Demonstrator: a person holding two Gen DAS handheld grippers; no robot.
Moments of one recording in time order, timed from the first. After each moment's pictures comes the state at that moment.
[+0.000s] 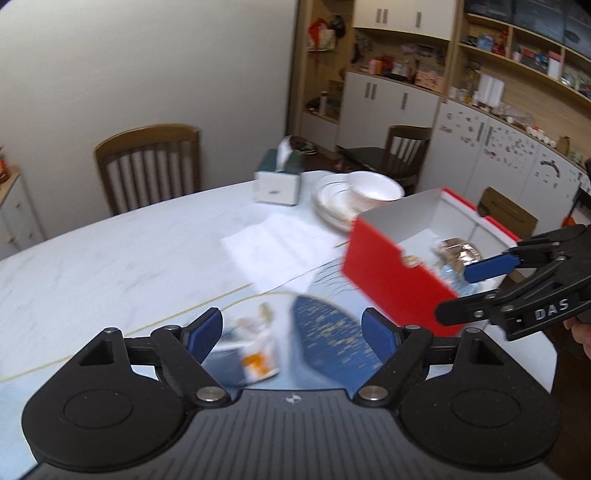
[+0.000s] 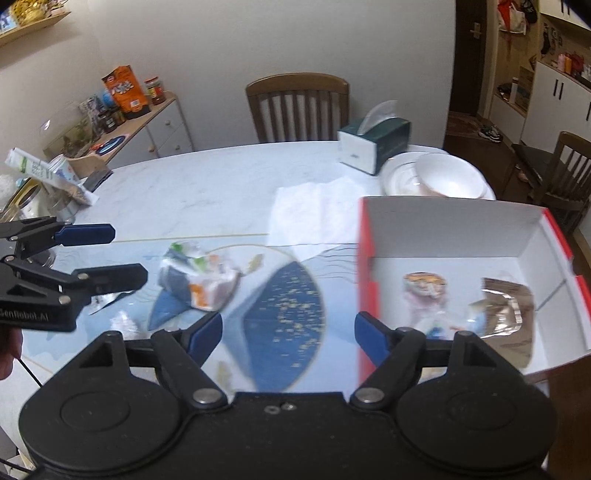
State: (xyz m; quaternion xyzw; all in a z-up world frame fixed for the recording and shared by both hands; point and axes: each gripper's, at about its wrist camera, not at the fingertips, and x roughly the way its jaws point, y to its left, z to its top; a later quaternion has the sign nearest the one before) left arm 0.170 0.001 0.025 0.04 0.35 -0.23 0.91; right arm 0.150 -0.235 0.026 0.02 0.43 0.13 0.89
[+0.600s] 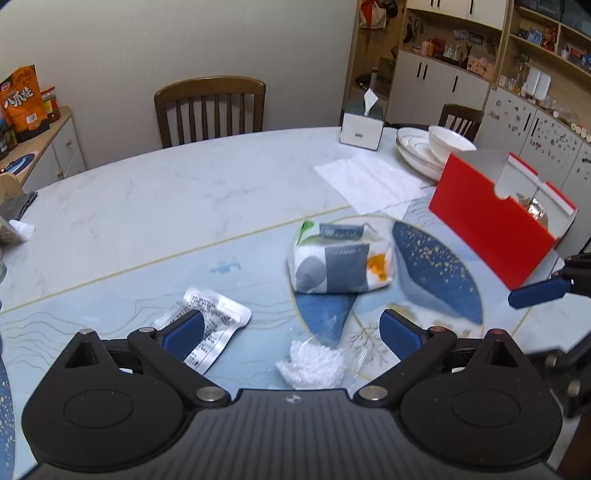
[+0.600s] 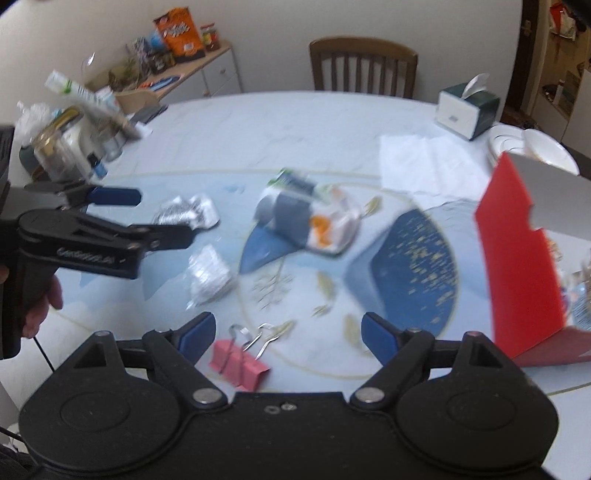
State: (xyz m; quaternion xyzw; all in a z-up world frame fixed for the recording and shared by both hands) left arm 0.158 0.102 -0.044 0.04 0.39 -0.17 0.91; right arm 0.112 -0.108 -0.027 -0.02 0.47 0.18 0.86
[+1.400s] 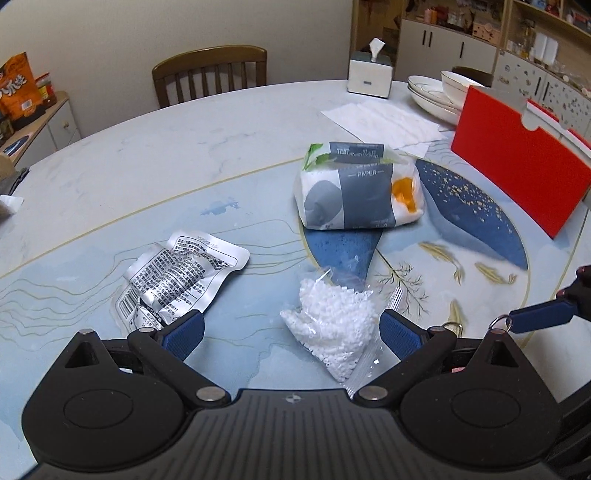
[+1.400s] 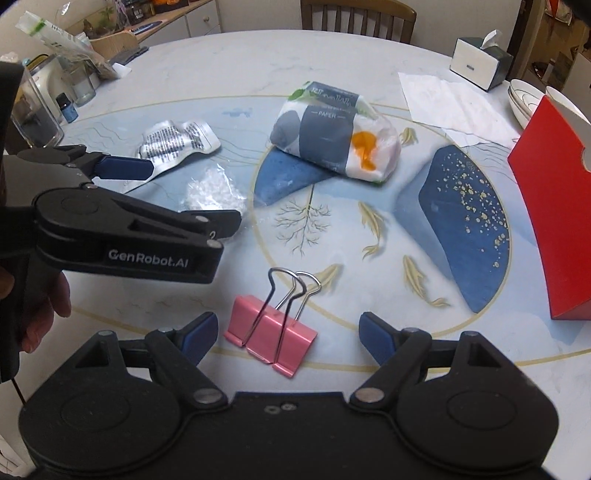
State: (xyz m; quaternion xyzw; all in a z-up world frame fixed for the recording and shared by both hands) left arm 0.161 0.091 -0.109 0.08 0.42 -0.15 0.89; right arm 0.108 -0.053 -0.095 -0.05 0.52 0.13 0.84
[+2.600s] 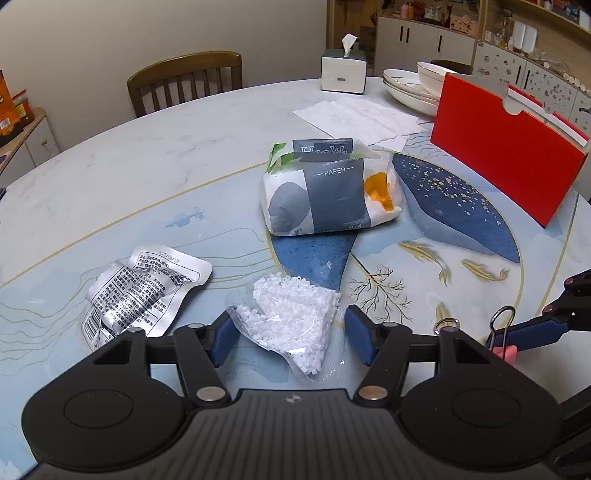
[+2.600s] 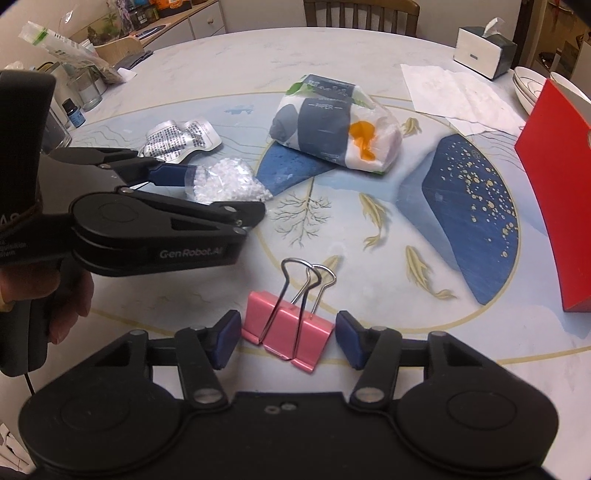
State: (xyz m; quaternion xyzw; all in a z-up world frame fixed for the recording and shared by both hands) left arm 0.167 0.070 -0.117 0.09 0.41 -0.18 0.89; right arm 0.106 -0.067 -0.101 -0.02 0.53 0.14 0.84
